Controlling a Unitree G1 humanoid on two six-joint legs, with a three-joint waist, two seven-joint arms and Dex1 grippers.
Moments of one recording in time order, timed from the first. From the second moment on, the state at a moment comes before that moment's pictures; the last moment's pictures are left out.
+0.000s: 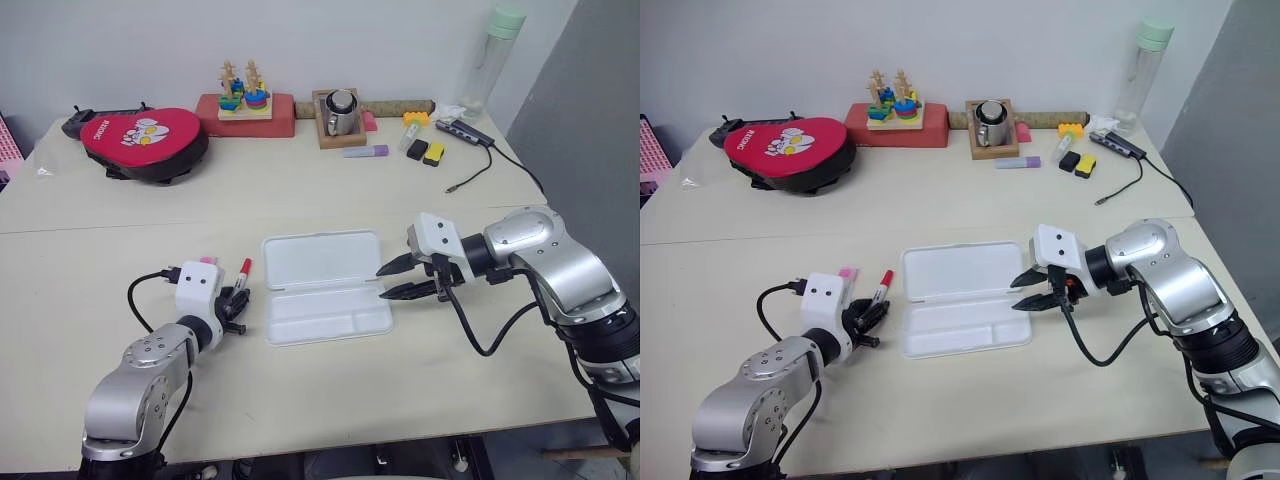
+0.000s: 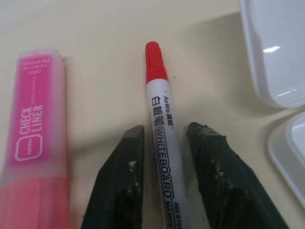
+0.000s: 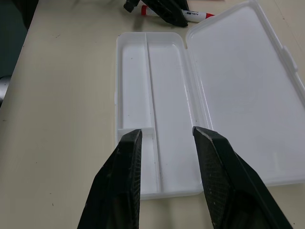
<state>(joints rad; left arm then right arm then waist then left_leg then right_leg) -0.01 0.44 0.18 -0.50 -0.35 0.93 -0.23 -0.70 -0.75 0.31 -0.22 0.27 0.58 1.31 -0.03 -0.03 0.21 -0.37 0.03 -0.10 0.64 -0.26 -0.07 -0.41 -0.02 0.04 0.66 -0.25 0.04</state>
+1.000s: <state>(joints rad) -0.04 0.98 0.19 -0.69 -0.48 0.75 -0.83 -0.69 -0.77 0.30 -0.19 0.27 0.57 1.30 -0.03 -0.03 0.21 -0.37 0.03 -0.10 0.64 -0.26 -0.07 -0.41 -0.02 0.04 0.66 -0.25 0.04</state>
